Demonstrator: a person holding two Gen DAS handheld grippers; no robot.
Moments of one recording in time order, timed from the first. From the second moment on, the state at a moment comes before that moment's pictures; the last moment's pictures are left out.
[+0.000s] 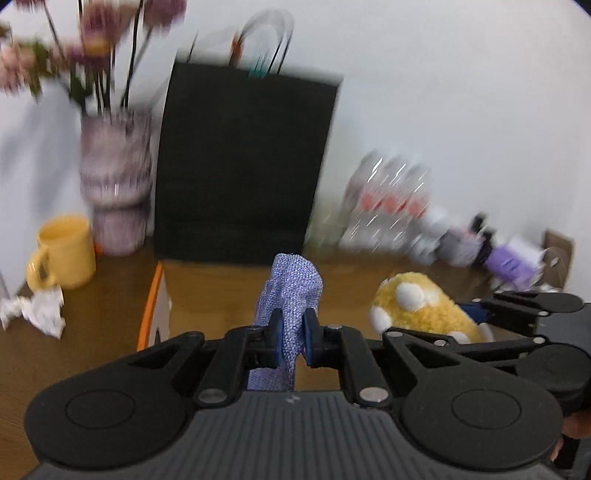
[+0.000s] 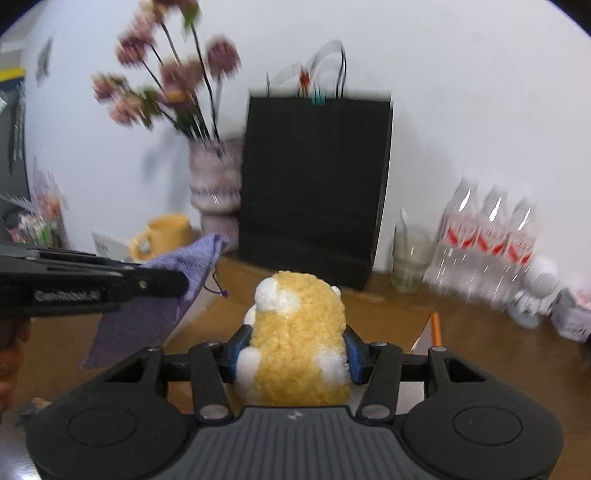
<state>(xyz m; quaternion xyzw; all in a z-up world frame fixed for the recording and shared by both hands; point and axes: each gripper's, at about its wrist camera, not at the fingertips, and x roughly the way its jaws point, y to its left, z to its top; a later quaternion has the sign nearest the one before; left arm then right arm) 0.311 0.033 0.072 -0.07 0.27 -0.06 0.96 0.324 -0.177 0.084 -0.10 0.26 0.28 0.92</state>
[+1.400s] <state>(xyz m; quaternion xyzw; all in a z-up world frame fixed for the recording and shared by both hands) 0.253 0.049 0.086 -0.08 0.26 -0.04 0.96 0.302 -0.200 0.086 -0.07 0.28 0.25 0.92</state>
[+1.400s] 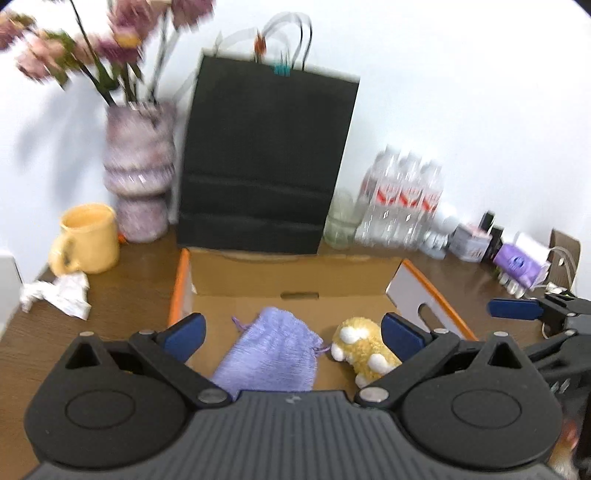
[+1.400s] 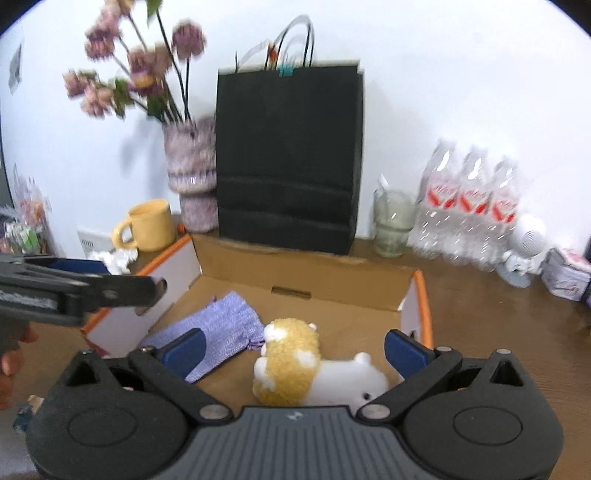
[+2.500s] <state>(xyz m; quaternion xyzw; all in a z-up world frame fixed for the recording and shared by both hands) 0.122 0.080 -0.014 -0.05 0.32 0.10 0.94 0.217 -0.255 0.000 -0.04 0.29 0.17 0.94</state>
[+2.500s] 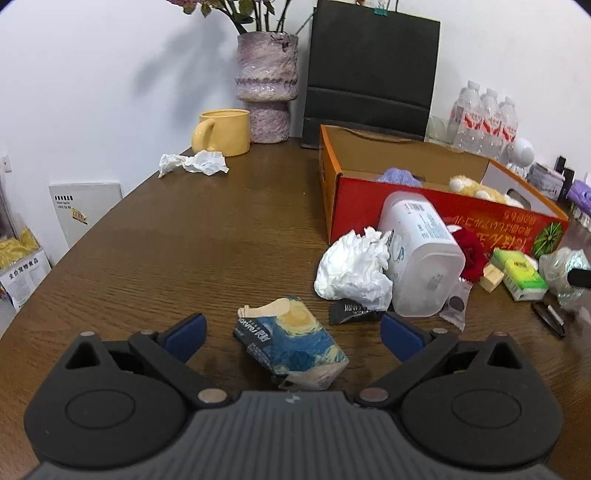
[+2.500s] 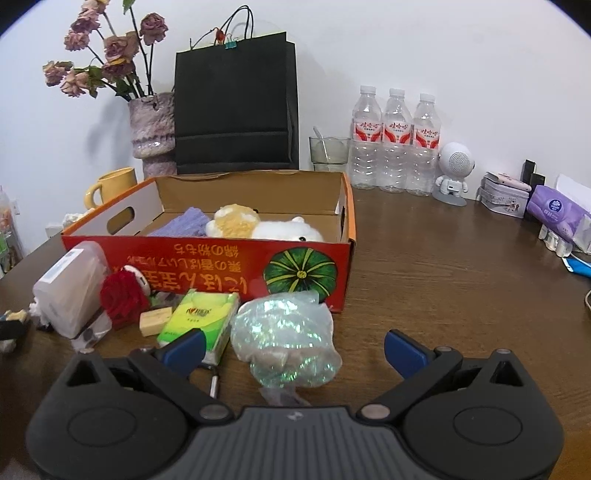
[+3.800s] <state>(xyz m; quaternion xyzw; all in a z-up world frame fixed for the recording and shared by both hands) 0.210 0.064 0.093 -0.07 0.17 -0.02 0.98 0.280 -0.229 0.085 -0.02 0.18 0.22 0.96</state>
